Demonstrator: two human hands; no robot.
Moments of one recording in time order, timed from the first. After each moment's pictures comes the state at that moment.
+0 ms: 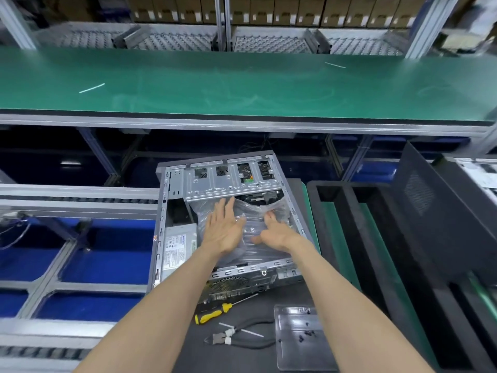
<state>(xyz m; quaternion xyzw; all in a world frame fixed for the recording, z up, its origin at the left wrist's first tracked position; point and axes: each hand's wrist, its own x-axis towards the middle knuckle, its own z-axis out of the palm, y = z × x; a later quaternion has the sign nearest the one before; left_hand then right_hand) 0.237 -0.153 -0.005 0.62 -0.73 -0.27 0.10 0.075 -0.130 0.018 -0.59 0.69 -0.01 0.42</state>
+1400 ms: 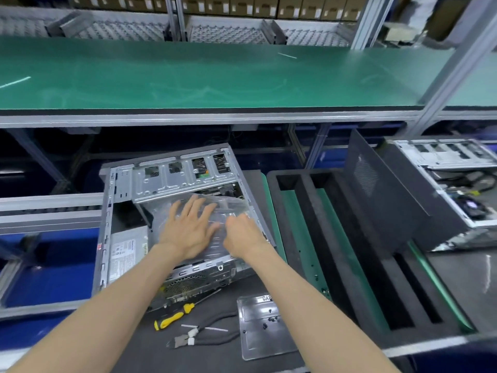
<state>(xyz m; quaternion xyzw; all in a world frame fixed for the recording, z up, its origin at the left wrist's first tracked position) 0.224 -0.149 0.002 0.50 -0.87 -0.01 -0.02 0.074 -0.092 0.031 -0.68 0.71 -0.06 0.17</state>
